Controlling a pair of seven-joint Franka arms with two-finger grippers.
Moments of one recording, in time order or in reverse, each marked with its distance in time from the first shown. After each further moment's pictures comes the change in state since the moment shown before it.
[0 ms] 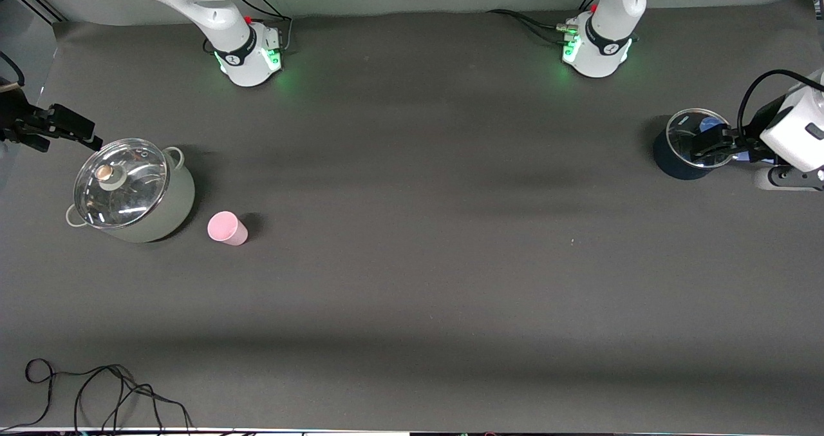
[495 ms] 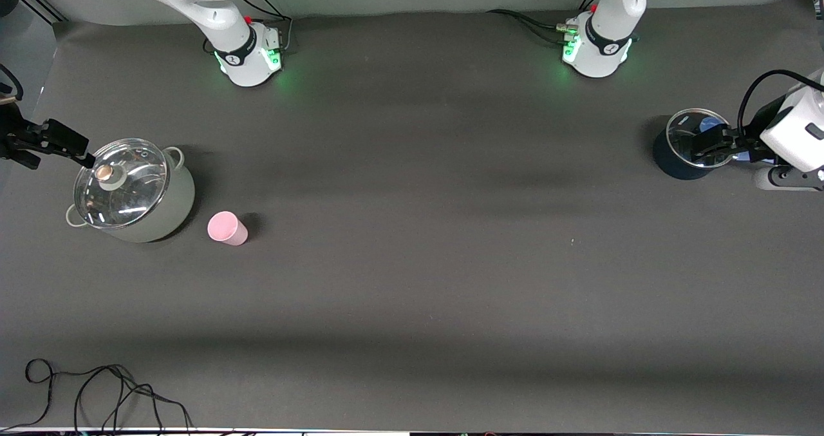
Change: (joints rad) left arm 0.000 0.000 0.000 0.000 0.002 0.003 0.000; right arm 0.000 0.026 0.004 0.016 -0.019 0.083 -0.004
